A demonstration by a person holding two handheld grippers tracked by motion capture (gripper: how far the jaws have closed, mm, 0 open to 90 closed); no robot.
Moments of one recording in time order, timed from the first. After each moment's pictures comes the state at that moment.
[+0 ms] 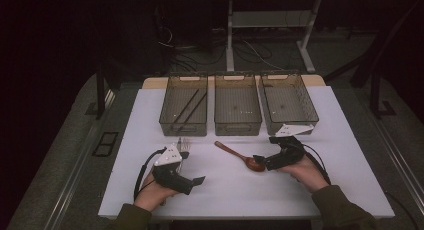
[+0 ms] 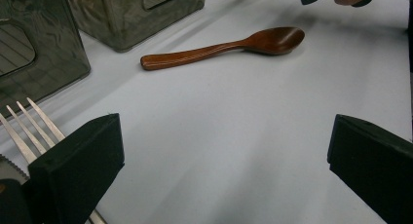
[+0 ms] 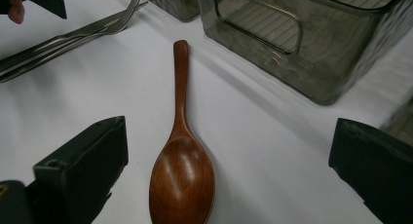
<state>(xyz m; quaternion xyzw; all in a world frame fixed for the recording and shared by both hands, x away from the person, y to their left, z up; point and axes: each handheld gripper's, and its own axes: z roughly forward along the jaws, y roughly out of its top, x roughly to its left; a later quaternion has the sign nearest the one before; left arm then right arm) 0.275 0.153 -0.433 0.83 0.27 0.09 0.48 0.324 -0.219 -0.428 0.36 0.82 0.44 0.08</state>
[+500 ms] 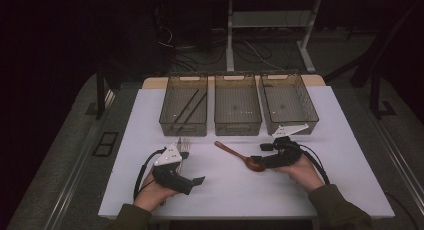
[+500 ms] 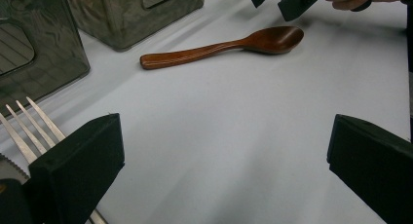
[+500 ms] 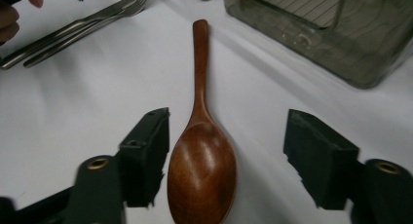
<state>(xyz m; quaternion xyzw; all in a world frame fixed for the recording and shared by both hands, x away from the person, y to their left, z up) 0.275 0.153 -0.432 0.83 0.27 0.09 0.48 0.328 -0.215 -0.435 0.35 0.83 0.43 0.02</state>
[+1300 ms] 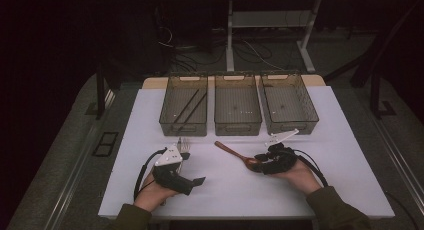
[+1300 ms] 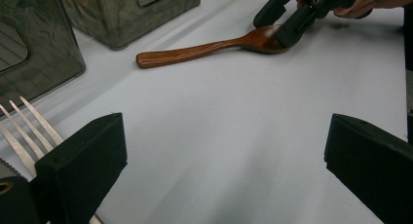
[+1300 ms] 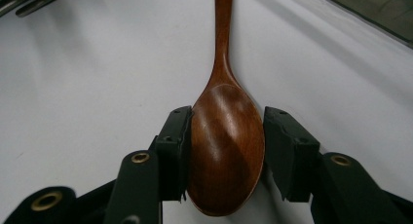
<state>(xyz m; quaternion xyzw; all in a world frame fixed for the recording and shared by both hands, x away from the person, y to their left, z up) 0.274 0.152 -0.433 0.83 0.27 0.08 0.48 0.320 -0.203 -0.448 0.33 0.86 0.38 0.01</state>
